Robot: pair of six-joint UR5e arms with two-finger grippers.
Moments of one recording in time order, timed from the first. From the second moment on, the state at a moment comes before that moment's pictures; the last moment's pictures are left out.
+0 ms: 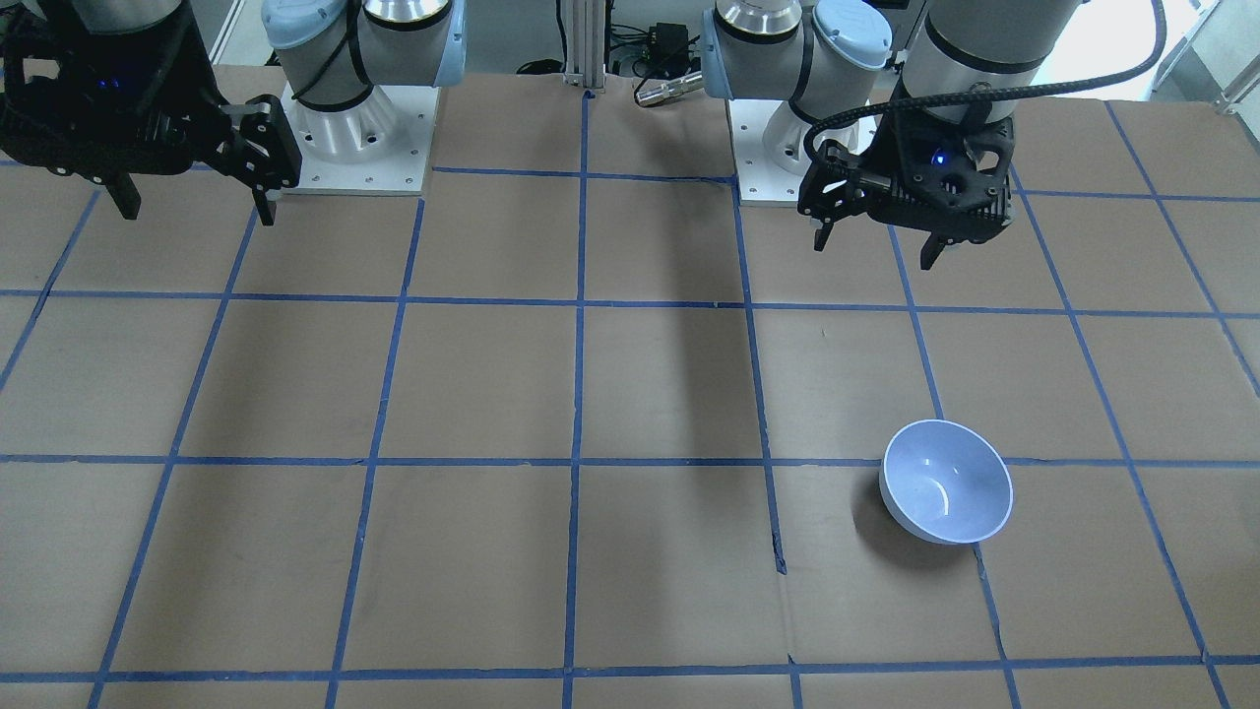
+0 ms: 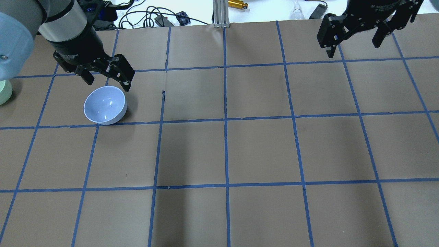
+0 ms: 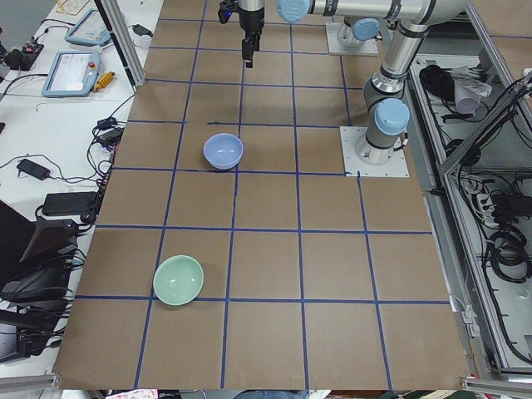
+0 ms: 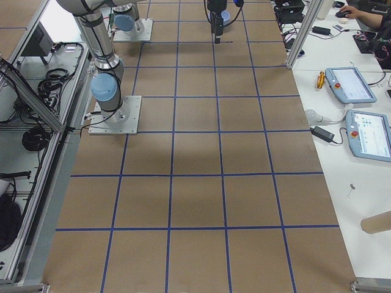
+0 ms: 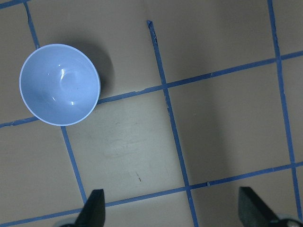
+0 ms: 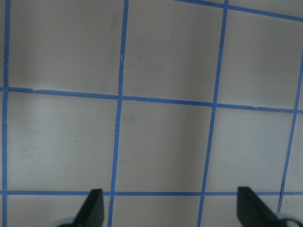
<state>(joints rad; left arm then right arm) -1.56 -1.57 -1.55 -1.60 1.61 0.24 1.59 -1.53 1.37 -1.45 -1.73 -0.09</state>
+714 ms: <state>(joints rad) -1.30 -1.60 -1.61 -1.59 1.61 0.57 1.59 -1.53 1.37 -1.45 -1.73 -0.09</state>
